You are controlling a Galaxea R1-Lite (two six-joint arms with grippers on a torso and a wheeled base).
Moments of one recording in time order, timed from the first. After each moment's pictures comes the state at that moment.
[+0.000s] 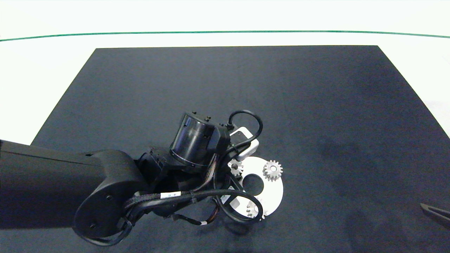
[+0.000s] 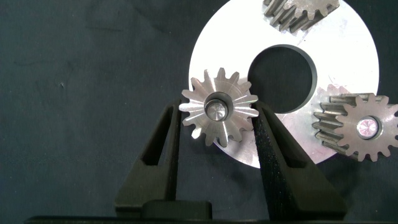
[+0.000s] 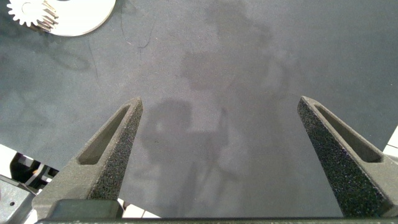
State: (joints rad) left arm -0.85 1.77 -1.06 -0.15 0.22 0.35; right arm 0.66 0.92 -0.92 0.50 -0.40 -0.20
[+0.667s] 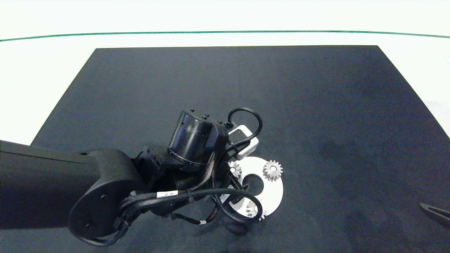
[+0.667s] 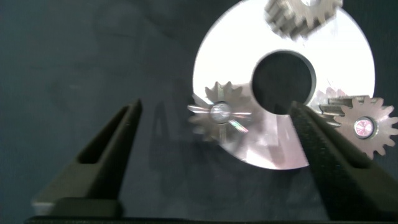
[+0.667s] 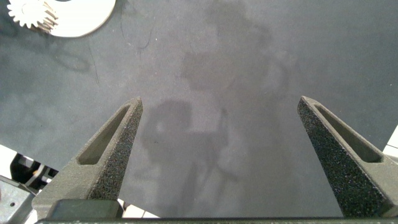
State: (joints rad) left arm -0.85 1.75 -1.06 -0.14 0.22 0.36; right arm 0.66 0.92 -0.92 0.50 -0.40 -0.20
